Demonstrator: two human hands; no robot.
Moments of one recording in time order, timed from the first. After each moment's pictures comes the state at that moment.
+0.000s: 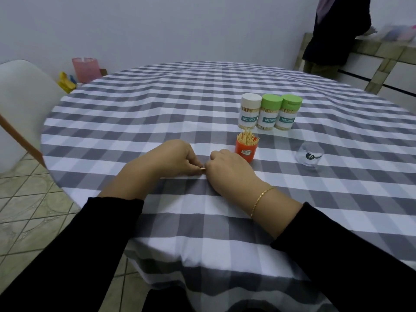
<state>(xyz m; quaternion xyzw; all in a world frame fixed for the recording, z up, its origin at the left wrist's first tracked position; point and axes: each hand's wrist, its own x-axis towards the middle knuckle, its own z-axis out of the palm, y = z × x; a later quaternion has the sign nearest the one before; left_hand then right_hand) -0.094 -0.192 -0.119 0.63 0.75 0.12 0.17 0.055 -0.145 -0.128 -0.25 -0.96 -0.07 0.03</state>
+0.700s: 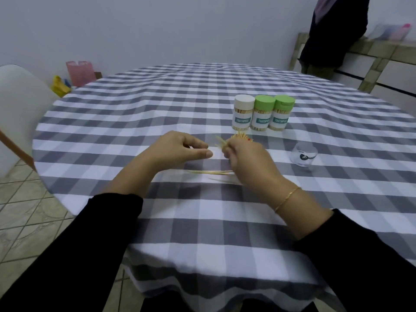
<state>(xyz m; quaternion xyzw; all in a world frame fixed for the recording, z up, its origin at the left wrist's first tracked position) -0.085 -0.182 -0.108 0.57 0.72 0.31 0.23 0.089 -0.131 -0.108 -0.41 -0.88 0.14 0.19</state>
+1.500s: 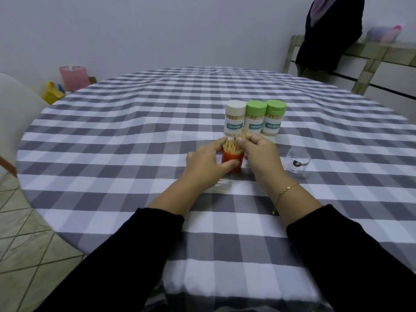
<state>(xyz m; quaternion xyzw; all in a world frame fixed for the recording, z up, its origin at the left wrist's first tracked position) -0.015 -0.130 -0.144 0.58 0.73 0.35 0.12 0.099 -0.072 -0.128 -0.37 -0.60 0.54 0.45</state>
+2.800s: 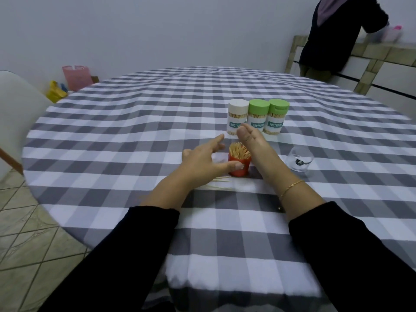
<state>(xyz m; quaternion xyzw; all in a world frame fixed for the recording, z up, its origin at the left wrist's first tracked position) -0.024 -0.152 -0.128 0.59 0.73 0.30 0.19 0.108 -0.065 -0.131 -0.34 -0.72 0.51 0.34</state>
